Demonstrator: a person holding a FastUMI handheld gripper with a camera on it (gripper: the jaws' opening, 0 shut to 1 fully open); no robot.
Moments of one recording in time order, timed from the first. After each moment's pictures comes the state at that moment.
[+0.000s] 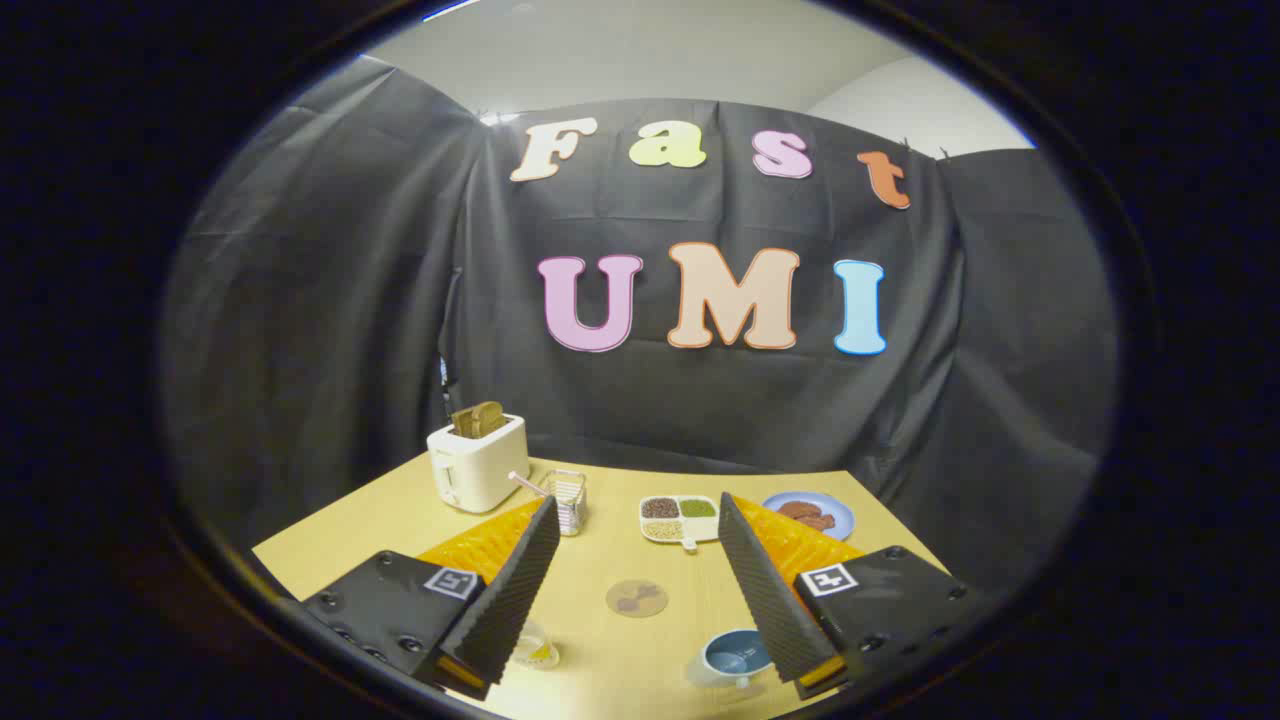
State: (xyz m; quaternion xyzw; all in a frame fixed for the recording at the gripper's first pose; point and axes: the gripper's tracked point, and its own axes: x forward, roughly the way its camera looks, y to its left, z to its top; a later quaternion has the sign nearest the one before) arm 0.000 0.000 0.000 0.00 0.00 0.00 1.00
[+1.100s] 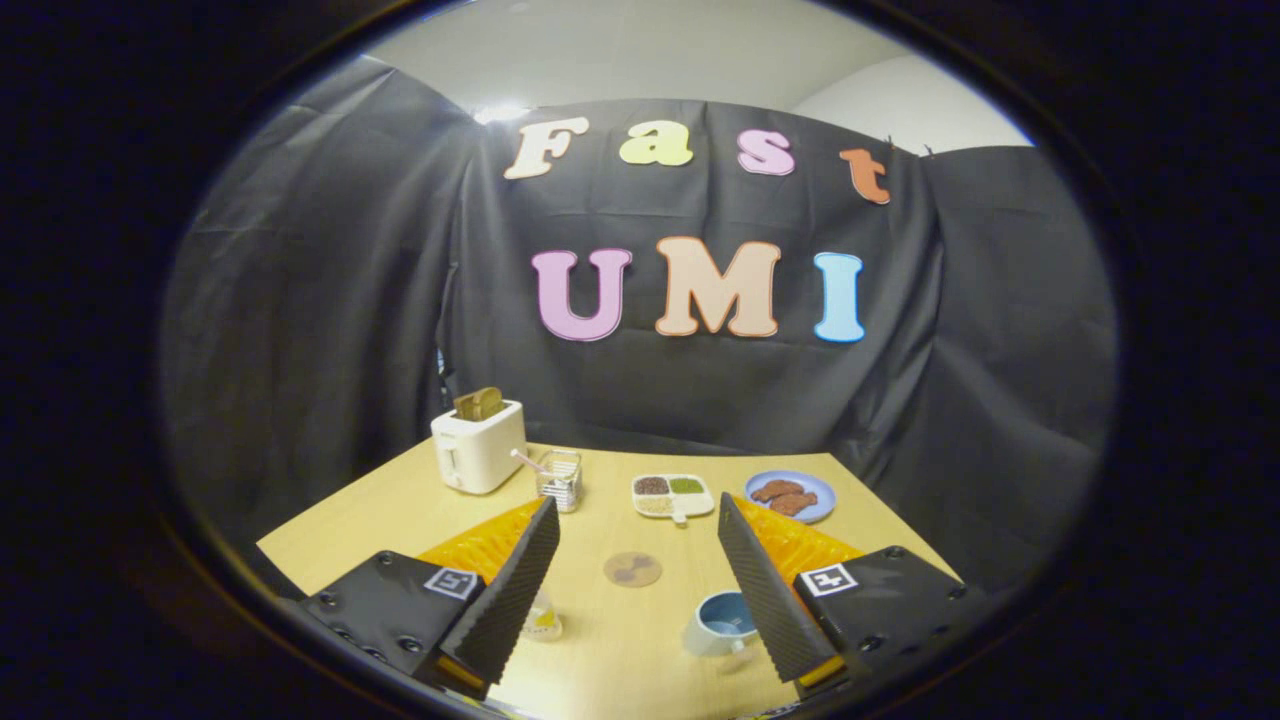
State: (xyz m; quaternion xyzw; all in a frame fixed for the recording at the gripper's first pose) arm -0.060 0.003 -0.025 0.01 0.02 -0.01 1.00
